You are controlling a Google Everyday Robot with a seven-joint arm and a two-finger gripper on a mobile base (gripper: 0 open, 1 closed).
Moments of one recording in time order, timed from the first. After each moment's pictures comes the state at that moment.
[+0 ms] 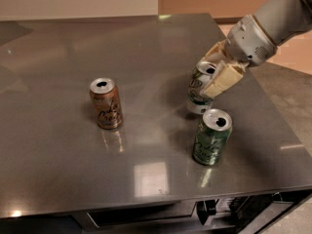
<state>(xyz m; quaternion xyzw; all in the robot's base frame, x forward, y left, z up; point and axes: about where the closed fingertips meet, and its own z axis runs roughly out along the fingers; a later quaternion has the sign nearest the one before) 0.530 -0.117 0.927 -0.69 0.65 0.20 0.27</state>
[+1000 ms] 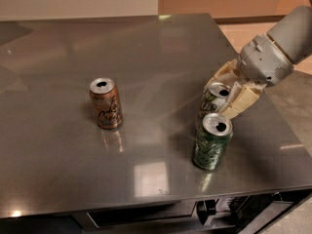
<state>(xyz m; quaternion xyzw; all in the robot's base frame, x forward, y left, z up) 0.477 -0.139 0.909 -0.72 0.61 0.22 0.25</state>
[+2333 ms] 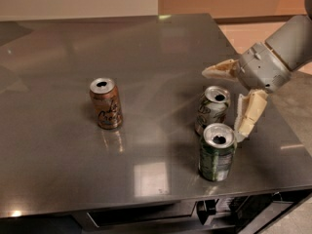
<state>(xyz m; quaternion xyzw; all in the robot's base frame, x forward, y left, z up) 0.472 -0.138 0.896 -0.72 0.60 0.23 0.24</state>
